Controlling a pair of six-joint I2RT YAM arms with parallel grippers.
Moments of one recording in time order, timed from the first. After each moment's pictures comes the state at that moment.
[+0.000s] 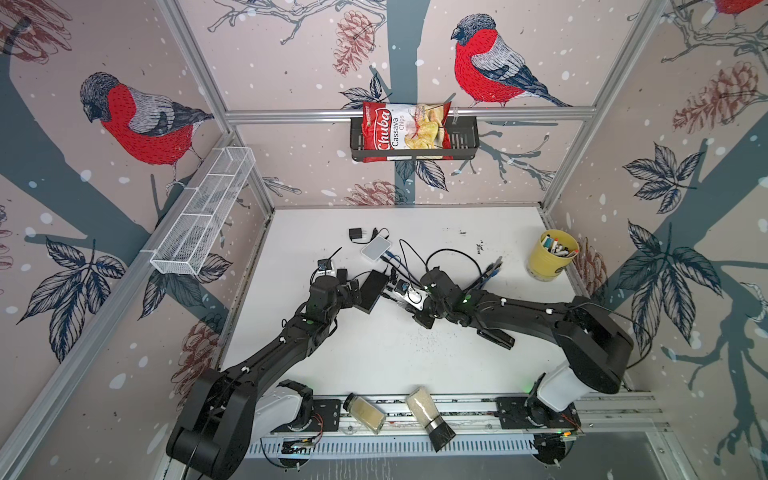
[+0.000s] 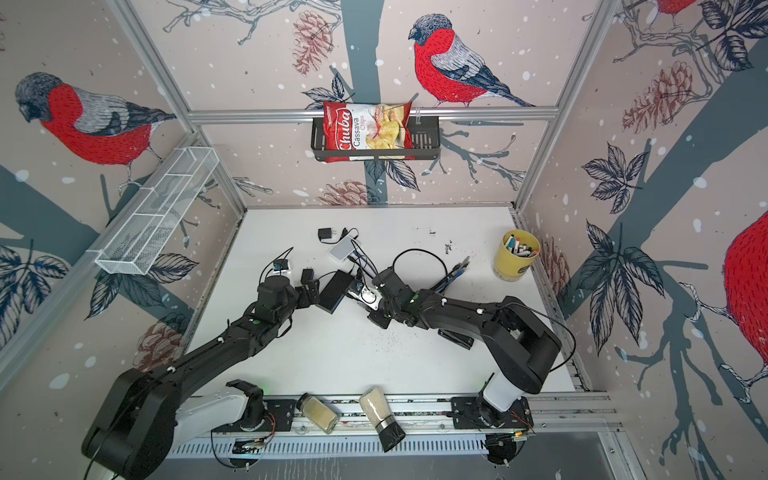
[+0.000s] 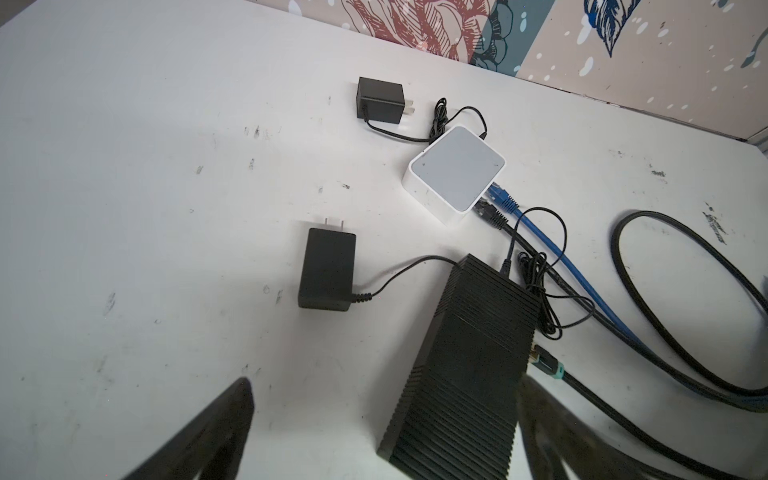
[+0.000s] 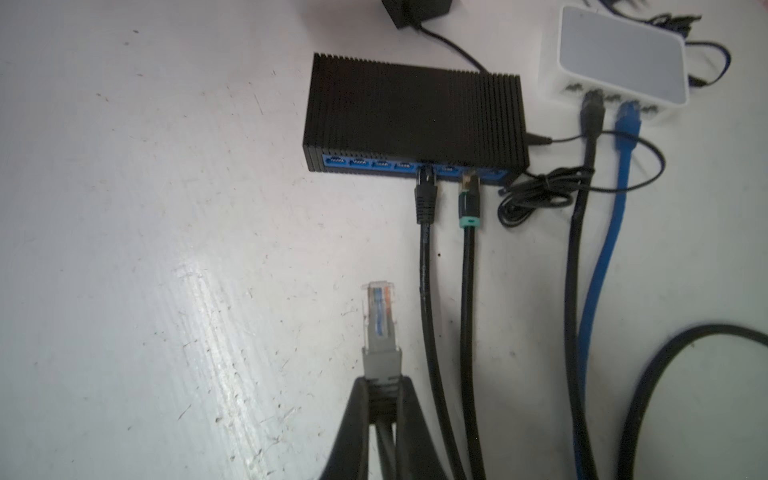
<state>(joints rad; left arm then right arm) -0.35 1.15 0.45 0.12 -0.16 -0.40 0.91 1.62 0.88 -0.11 -0.13 -0.28</state>
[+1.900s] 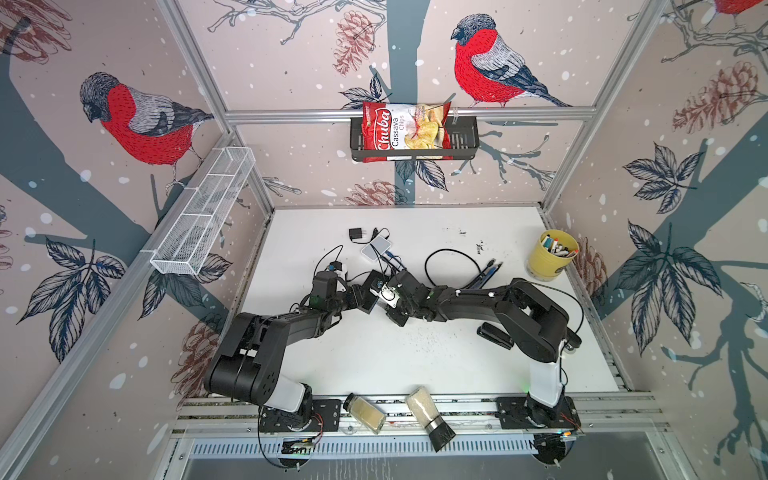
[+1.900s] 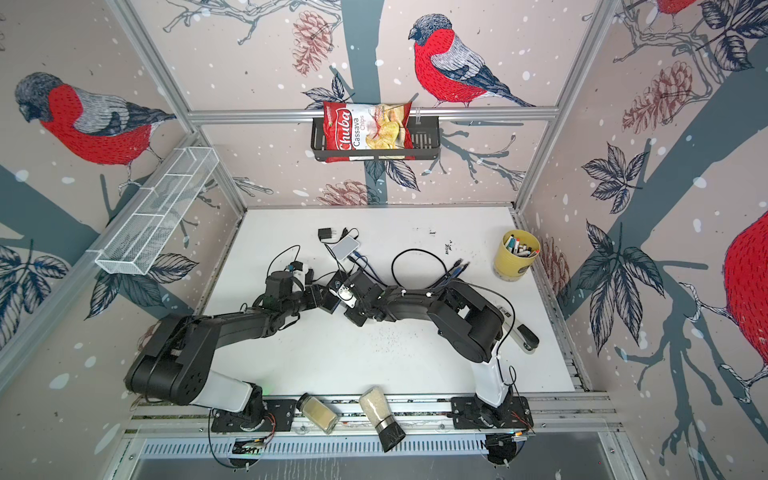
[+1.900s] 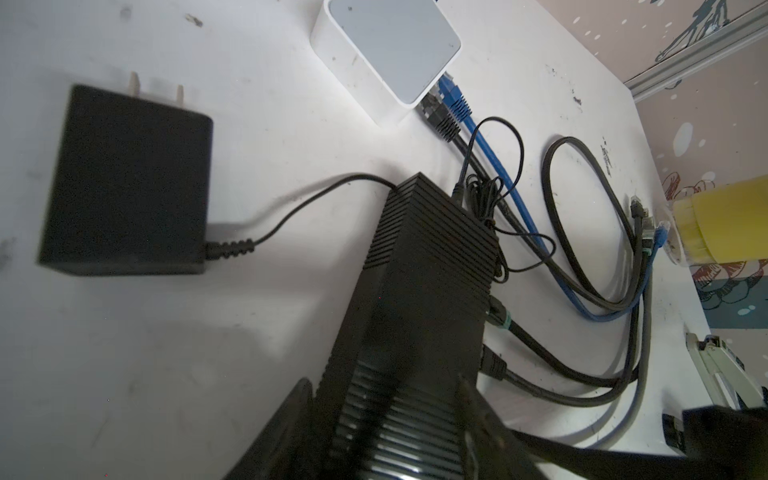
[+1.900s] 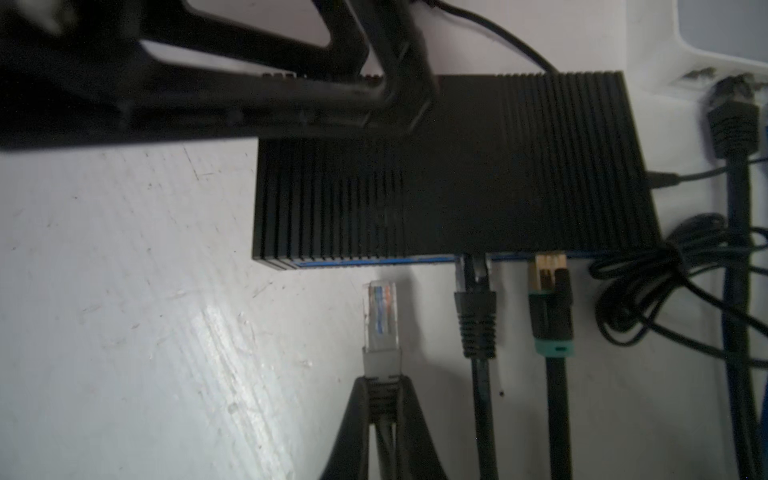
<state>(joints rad) -0.24 1.49 0.45 0.35 0.34 -0.49 0.99 1.96 1.15 -0.07 -0.07 -0.16</state>
